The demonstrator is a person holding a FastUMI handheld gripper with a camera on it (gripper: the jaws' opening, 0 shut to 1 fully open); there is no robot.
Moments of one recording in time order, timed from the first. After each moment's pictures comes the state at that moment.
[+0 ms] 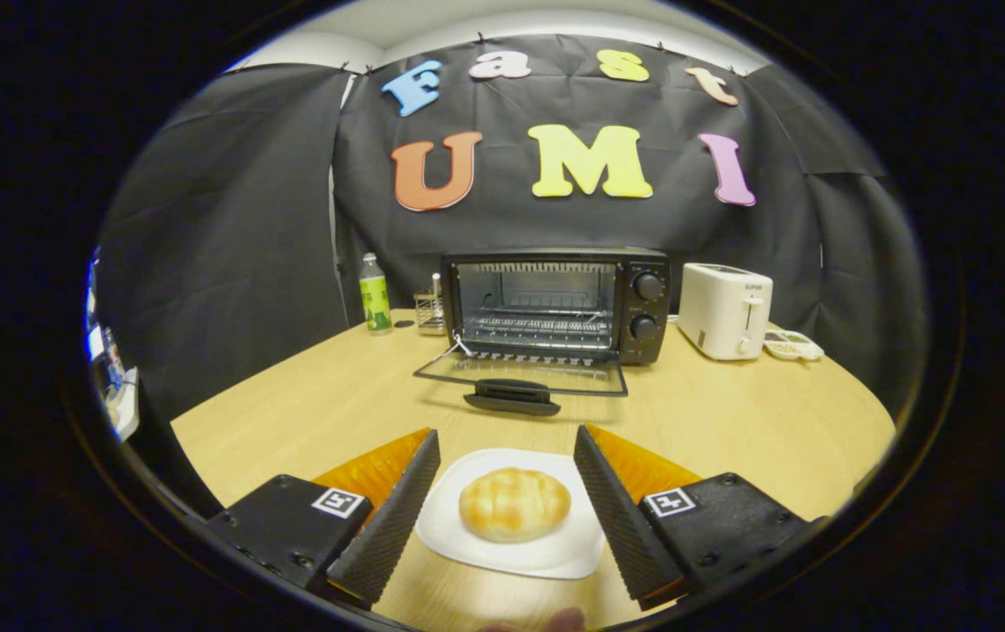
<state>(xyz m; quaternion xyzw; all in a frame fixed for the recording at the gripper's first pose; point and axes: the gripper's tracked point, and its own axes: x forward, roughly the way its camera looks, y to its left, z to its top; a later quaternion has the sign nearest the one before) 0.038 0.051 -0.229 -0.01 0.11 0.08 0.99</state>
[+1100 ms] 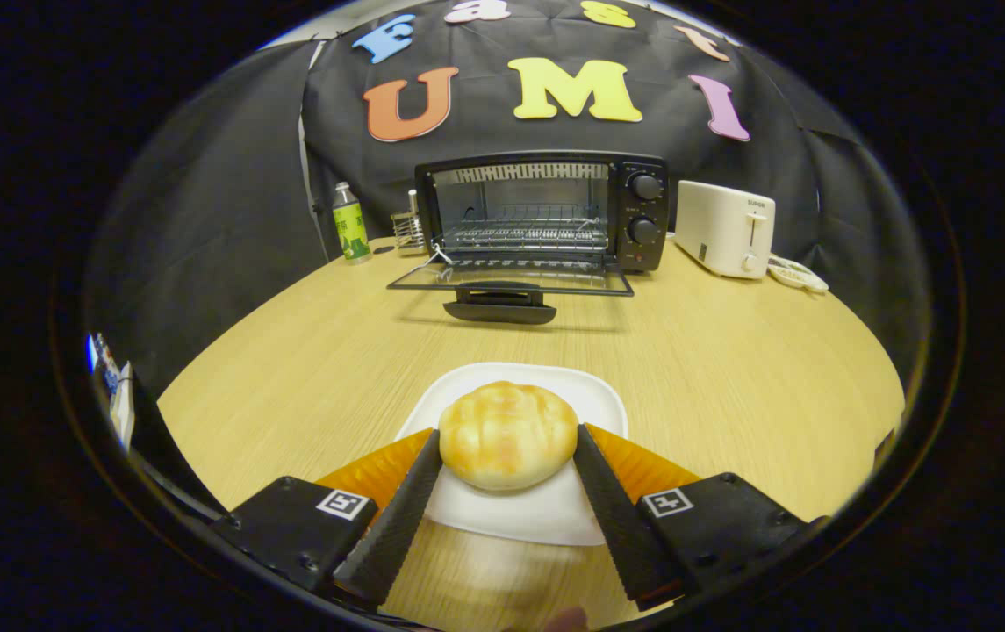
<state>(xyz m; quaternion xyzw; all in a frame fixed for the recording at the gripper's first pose) 0.035 0.046 -0.287 0.02 0.24 0.06 0.97</state>
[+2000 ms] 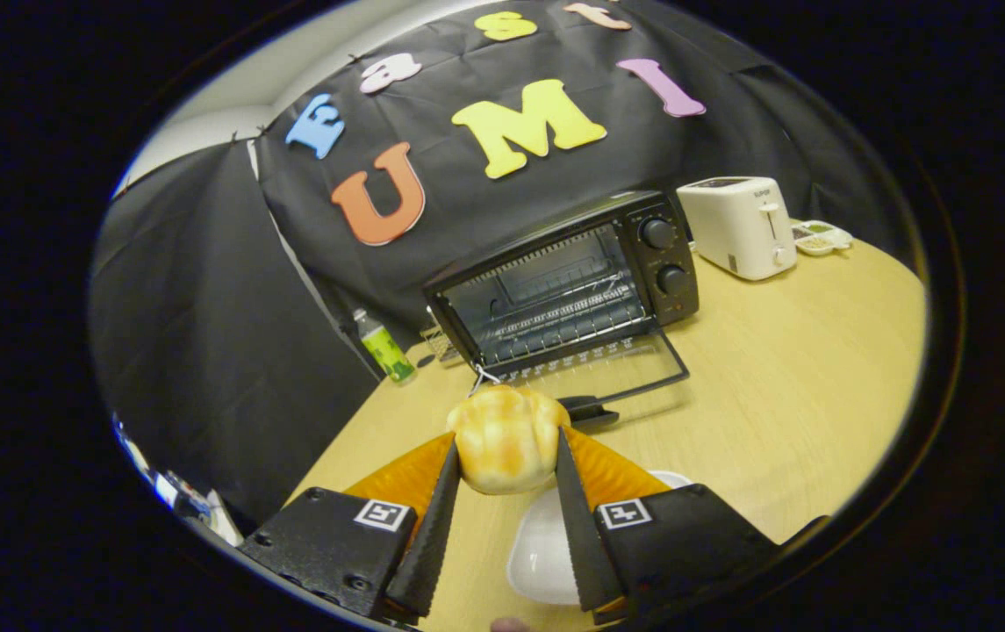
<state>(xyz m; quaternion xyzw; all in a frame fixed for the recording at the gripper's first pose) 0.105 0.087 -0.172 0.24 0.15 0.11 0.95</state>
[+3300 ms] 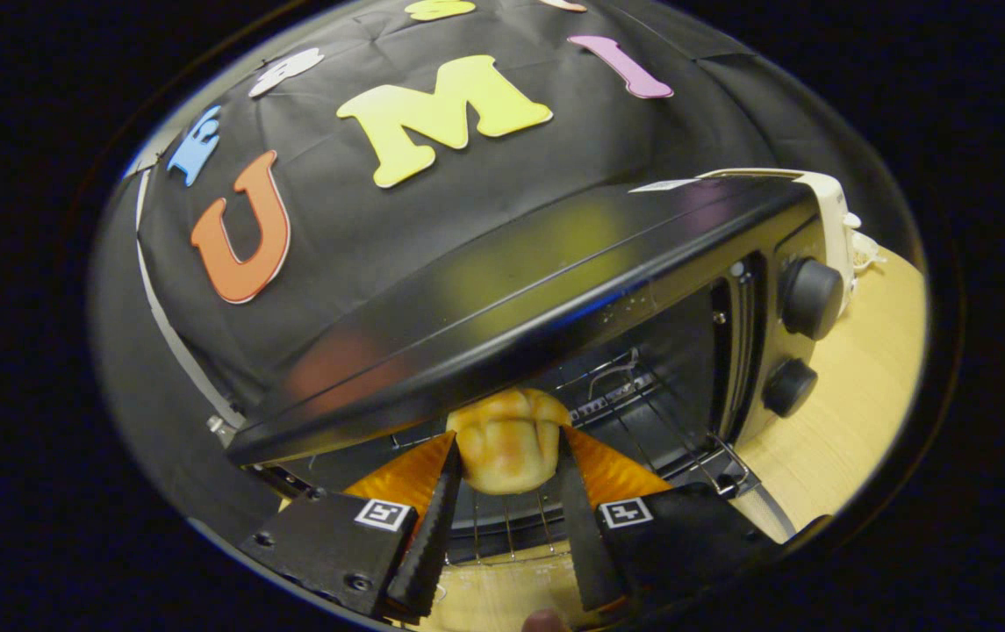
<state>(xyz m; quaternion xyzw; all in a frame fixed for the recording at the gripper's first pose) 0.374 0.051 -0.174 0.23 0.15 -0.05 0.96</state>
